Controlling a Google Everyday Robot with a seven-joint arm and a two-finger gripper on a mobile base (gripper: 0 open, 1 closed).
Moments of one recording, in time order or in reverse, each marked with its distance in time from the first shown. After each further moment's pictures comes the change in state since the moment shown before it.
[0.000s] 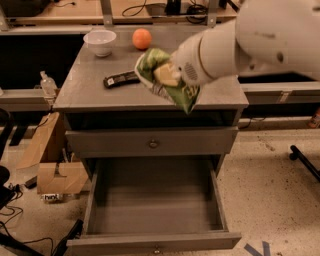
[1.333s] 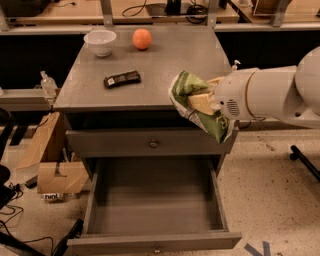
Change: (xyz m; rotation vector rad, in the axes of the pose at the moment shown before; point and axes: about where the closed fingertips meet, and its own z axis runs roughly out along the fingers) arm 0.082 -0.004 -0.052 0.047 -0.046 0.095
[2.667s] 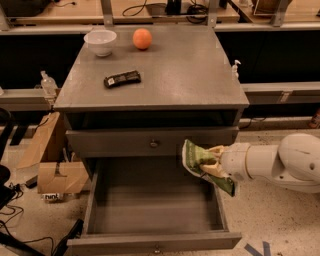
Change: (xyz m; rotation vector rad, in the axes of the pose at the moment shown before) arm 0.212 0.017 0.062 -0.192 0.064 -0.162
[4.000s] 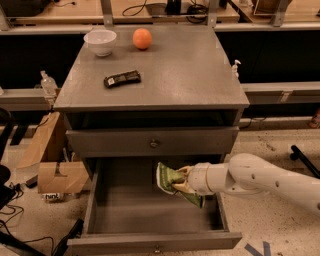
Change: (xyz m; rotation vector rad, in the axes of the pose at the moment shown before) arm 0.058 0.045 0.130 -0.137 0.014 -0.034
